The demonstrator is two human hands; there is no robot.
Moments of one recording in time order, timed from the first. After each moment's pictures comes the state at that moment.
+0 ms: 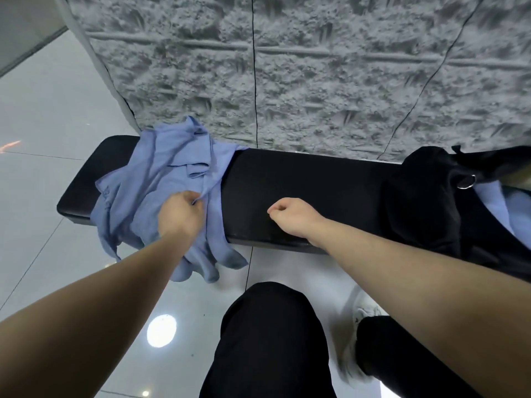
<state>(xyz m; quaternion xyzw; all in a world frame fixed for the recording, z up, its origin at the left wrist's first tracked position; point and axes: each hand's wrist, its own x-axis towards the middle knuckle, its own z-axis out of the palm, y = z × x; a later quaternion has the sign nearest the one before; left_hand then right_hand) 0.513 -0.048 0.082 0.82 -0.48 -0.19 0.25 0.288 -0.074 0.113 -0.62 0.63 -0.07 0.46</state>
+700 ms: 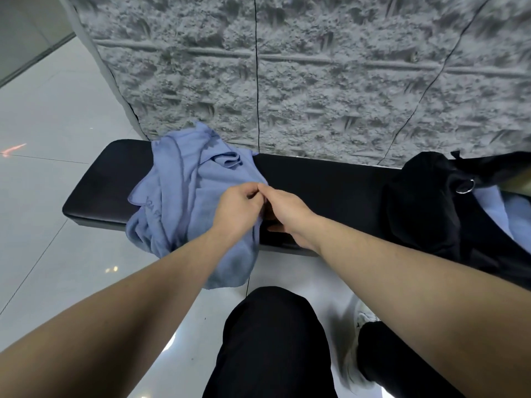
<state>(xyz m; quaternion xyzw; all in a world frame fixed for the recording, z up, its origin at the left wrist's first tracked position) 0.428 -0.059 0.113 0.67 -0.55 -0.33 0.38 0.314 -0.077 0.120 -0.42 0.58 -0.24 0.65</state>
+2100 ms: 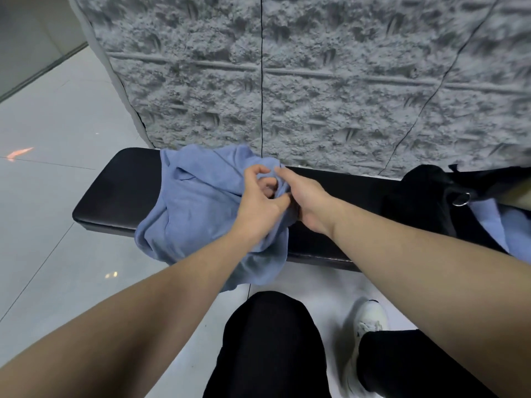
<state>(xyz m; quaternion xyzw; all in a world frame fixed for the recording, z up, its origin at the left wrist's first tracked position) 0.399 -0.057 0.141 0.56 -0.47 -0.44 0.52 0.301 -0.104 0.156 -0.40 0.60 -0.27 0.63</state>
